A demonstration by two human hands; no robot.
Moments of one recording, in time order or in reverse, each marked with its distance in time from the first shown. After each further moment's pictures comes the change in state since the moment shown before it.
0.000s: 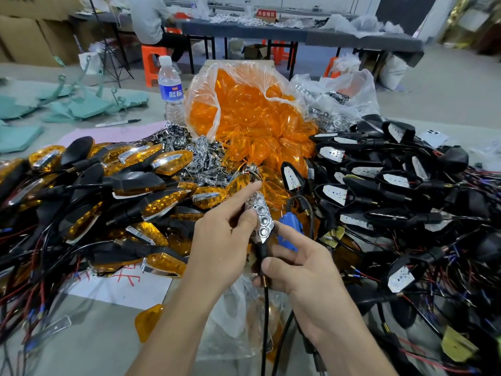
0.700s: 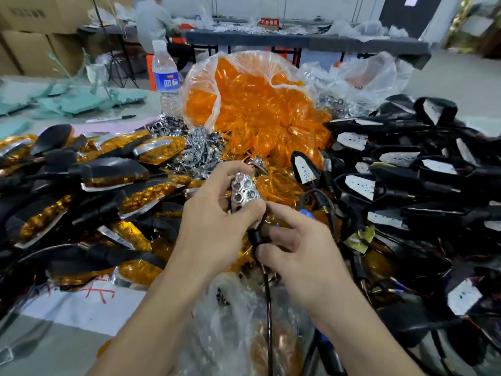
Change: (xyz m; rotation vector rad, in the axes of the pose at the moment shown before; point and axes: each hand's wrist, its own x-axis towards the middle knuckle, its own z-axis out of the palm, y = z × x) left_hand 0.037 -0.049 0.011 -0.002 0.014 0.022; right_hand 0.055 0.026 -0.010 -0.472 -0.020 -0.201
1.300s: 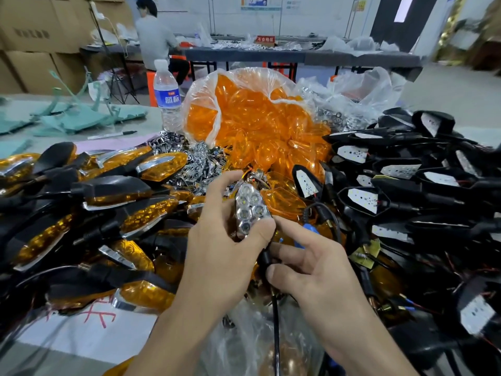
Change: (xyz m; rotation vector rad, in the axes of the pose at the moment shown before) left_hand -0.016 0.007 0.000 -0.096 0.025 0.050; right_hand -0.006 0.001 -0.005 0.108 -0.086 -0.118
